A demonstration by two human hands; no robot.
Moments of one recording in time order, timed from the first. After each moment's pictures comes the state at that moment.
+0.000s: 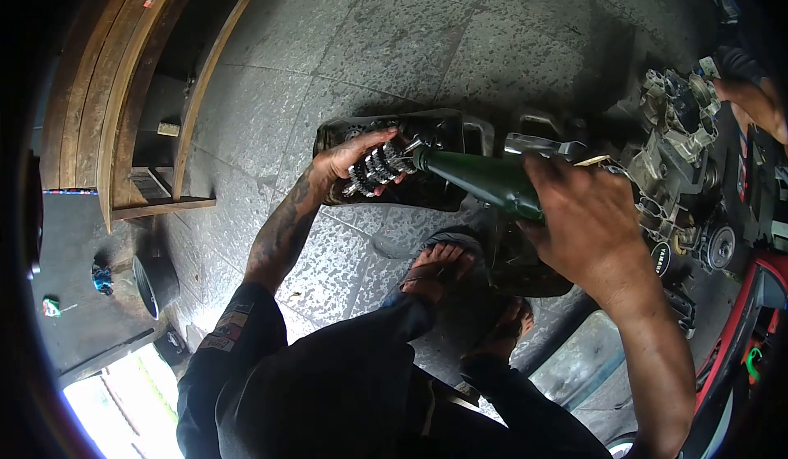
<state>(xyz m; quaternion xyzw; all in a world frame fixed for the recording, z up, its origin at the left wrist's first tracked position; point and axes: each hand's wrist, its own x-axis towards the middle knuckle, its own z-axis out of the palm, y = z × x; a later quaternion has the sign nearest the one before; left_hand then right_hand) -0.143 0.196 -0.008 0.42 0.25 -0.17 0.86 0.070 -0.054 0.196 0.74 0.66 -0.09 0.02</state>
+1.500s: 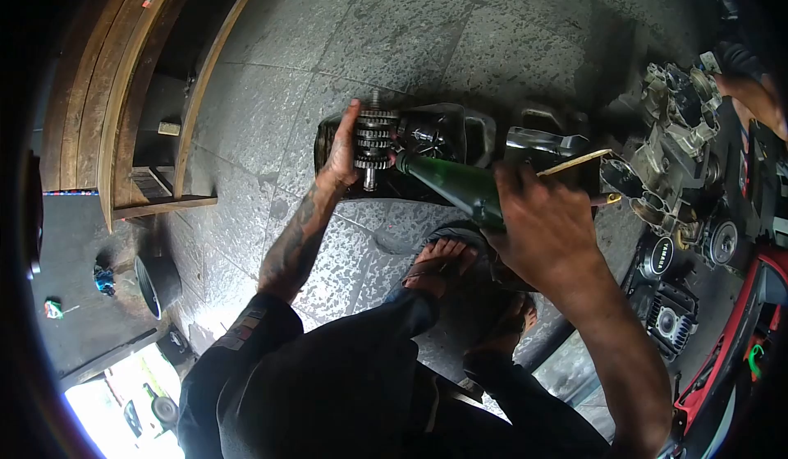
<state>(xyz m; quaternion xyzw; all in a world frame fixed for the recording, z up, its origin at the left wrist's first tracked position) -0.146 0.179 -0.015 0.36 0.37 0.16 0.84 0.040 -0.049 0.161 0.75 0.65 -0.11 -0.01</state>
